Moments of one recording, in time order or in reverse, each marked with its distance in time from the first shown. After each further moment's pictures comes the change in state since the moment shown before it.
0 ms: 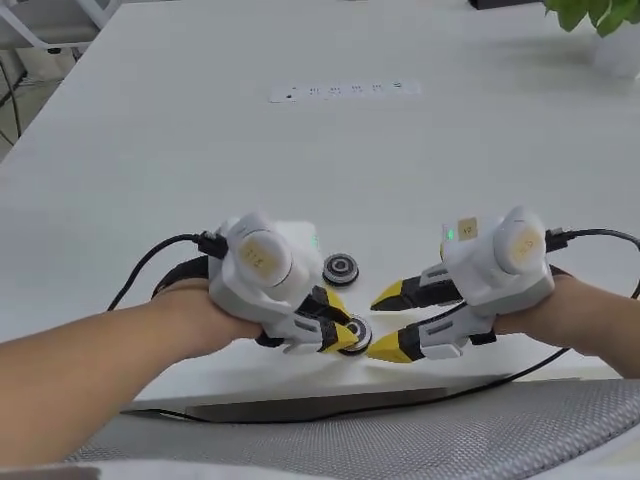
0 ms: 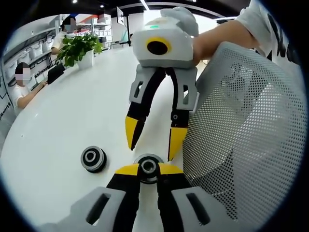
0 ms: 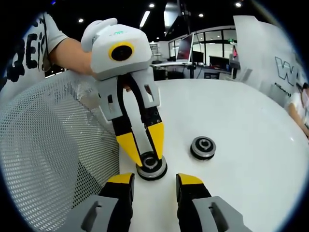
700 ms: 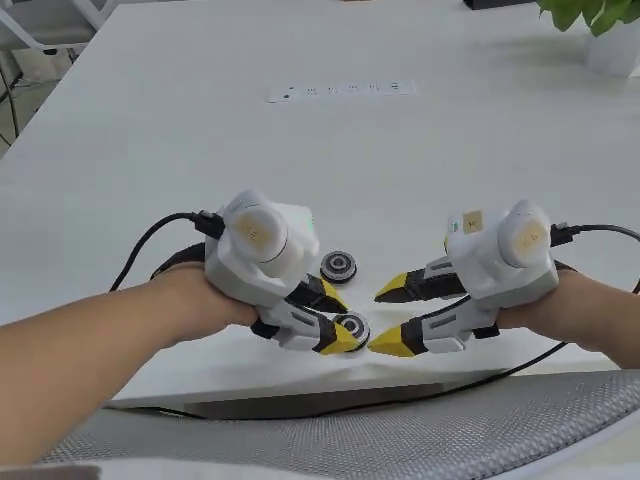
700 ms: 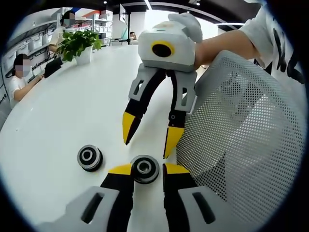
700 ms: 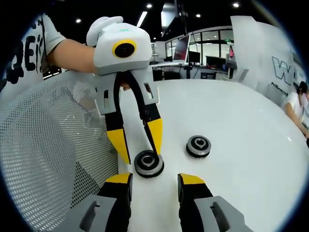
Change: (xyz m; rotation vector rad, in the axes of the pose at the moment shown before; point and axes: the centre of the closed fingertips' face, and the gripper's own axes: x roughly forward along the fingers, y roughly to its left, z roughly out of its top) left arm -0.002 -0.004 0.003 -0.056 0.014 -0.066; right arm -0.007 -0.004 -0.001 0.007 0.000 -0.032
